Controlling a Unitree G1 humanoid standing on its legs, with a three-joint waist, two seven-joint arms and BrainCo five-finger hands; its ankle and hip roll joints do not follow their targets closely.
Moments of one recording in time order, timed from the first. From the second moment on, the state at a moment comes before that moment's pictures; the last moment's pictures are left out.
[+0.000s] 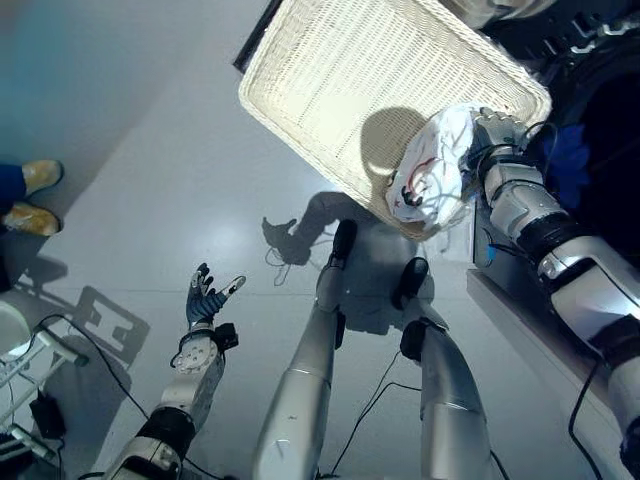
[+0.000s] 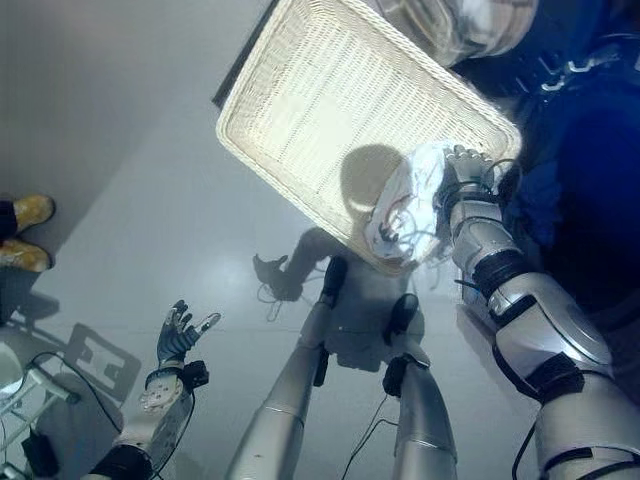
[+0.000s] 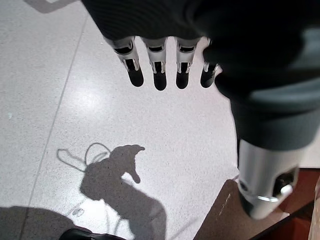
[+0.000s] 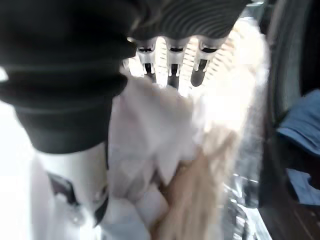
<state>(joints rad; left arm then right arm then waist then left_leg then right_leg) -0.24 0.42 -0.28 0.61 -0.58 -0.32 0.37 -1.26 -0.66 0.76 0.98 -0.44 0.35 -0.18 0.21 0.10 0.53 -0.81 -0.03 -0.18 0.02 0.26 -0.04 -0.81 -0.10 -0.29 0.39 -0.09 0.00</state>
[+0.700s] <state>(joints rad) -0.23 0.43 -0.33 0.45 -0.56 -0.27 0.35 -1.41 -0.65 0.67 1.07 -0.26 0.38 -0.10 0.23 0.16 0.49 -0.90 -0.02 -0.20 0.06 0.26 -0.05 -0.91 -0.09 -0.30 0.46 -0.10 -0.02</state>
